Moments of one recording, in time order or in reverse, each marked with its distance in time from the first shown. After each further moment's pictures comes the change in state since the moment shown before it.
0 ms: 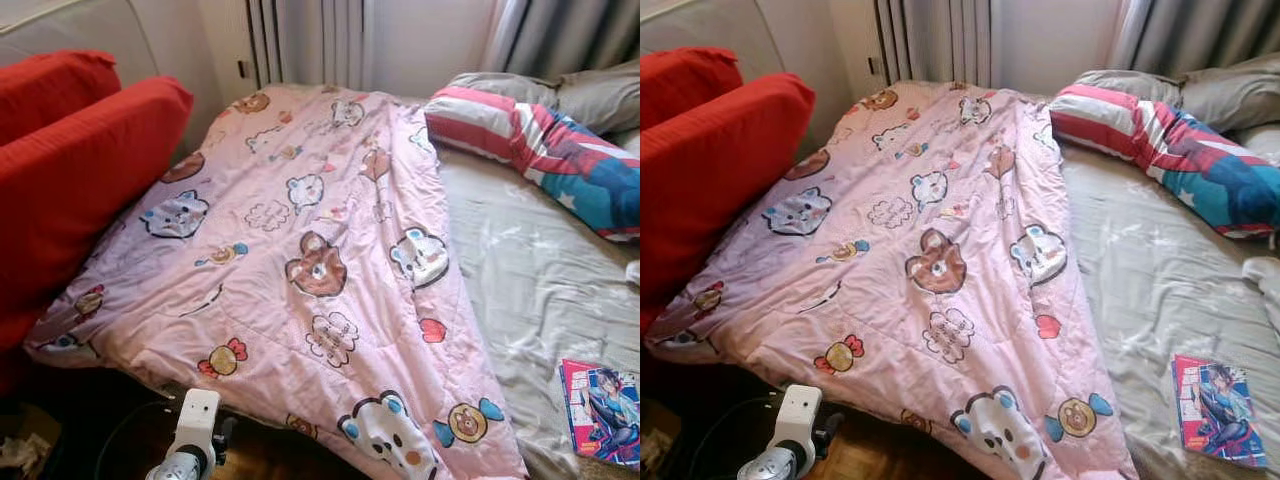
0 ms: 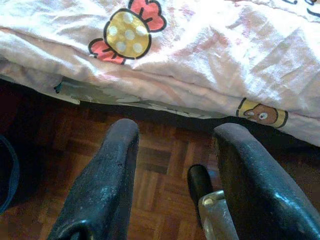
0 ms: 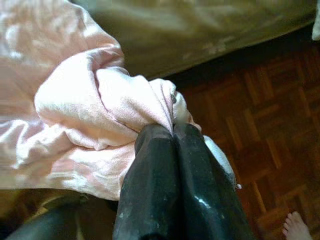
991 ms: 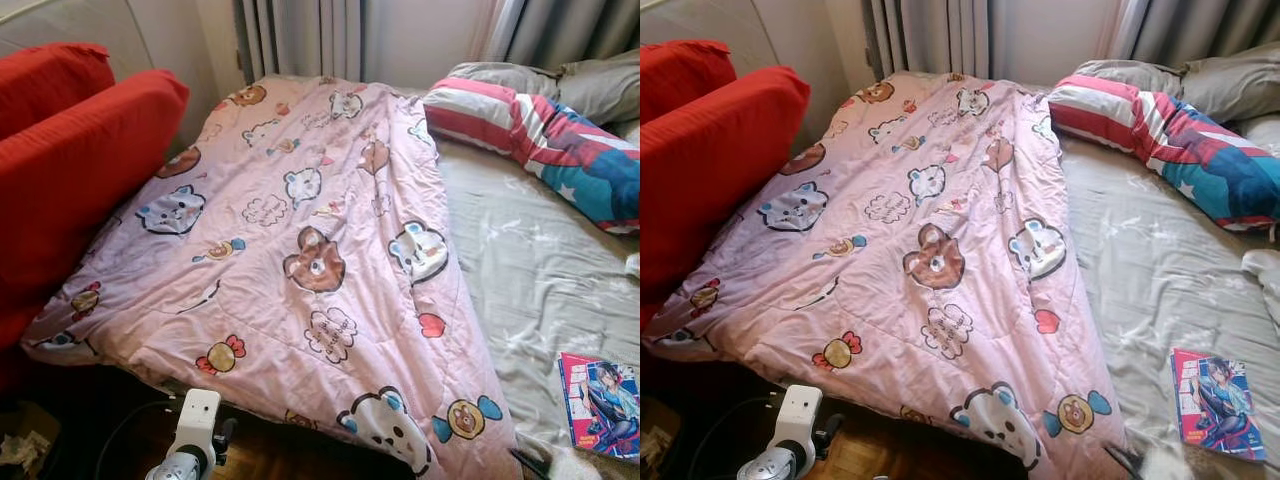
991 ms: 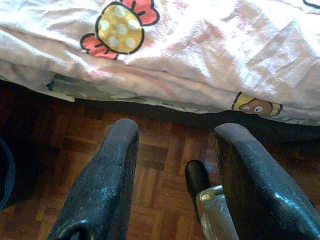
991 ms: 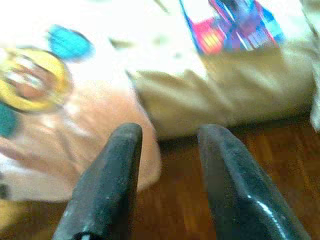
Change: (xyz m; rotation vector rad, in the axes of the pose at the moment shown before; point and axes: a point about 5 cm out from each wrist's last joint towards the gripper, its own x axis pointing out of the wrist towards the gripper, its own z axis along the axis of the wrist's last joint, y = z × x) left arm 0.000 0.000 0.000 0.003 0.000 -0.012; right arm -0.002 0.032 0.035 -0.153 -0.244 0.091
